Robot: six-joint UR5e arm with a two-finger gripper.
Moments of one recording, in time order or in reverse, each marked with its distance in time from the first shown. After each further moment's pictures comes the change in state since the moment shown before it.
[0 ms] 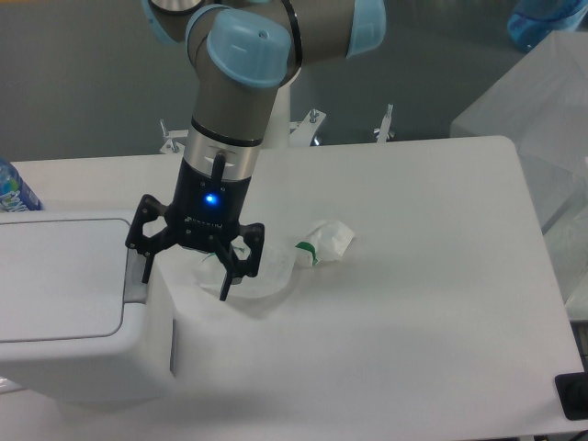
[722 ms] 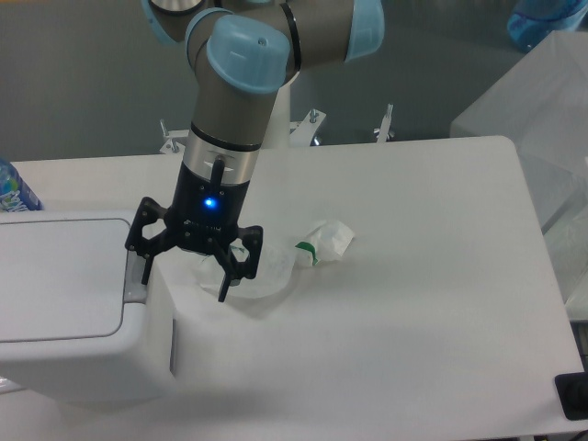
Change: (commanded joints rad) arm -0.009 -0.008 -0.003 0.002 0.002 0.002
